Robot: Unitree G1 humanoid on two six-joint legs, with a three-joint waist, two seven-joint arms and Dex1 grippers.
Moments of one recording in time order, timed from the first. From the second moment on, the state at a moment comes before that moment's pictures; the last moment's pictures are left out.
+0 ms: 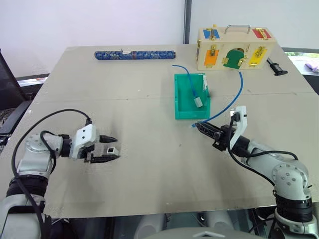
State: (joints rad) left arm -0.32 0.92 0.04 0.57 -0.24 -0.21 -1.52; right arm -0.20 -0.30 -0.10 -0.50 1.09 0.97 0.15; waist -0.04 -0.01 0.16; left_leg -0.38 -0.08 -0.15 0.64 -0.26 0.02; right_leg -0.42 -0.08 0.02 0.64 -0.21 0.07
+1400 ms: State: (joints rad) left arm -0.71 0.48 -0.47 0.25 -0.01 0.23 -1.22; right arm -0.55 -0.68 0.36 -0.31 0.41 0.65 0.84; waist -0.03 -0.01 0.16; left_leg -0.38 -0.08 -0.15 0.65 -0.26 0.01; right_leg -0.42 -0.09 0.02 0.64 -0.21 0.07
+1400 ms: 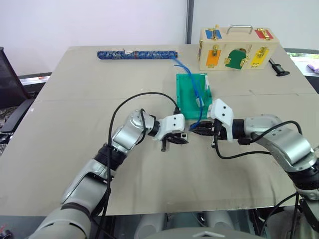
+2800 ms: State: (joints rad) left arm -0.71 0.46 -0.47 0.27 0.06 0.20 -1.23; right arm -0.76 -0.58 0.55 -0.10 0.11 0.61 1.11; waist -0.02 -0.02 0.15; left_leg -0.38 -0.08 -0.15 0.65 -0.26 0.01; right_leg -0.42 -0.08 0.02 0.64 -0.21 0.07
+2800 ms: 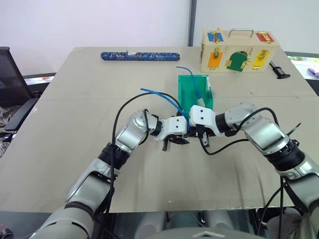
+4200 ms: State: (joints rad) left arm -1.34 0.10 0.08 0.85 -0.27 0.99 -0.56; right arm 0.19 -0.36 0.00 -0.87 0.12 0.52 0.35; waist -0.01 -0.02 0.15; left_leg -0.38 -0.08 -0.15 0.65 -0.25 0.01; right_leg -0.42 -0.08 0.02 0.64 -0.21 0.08
